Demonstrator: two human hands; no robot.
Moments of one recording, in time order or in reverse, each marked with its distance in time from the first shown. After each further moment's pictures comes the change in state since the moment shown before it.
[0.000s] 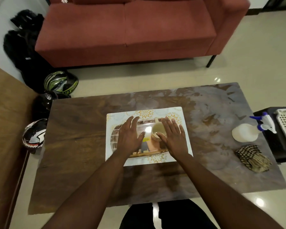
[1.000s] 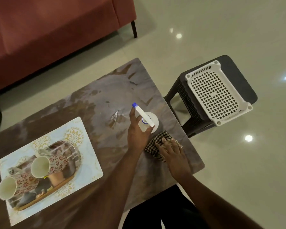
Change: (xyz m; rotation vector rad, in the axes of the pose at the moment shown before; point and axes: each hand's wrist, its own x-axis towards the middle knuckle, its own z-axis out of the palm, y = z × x) left_hand 0.059 0.448 0.288 -0.468 -0.210 -0.140; right_hand -0.153 0.445 0.008 0.059 -0.221 0.260
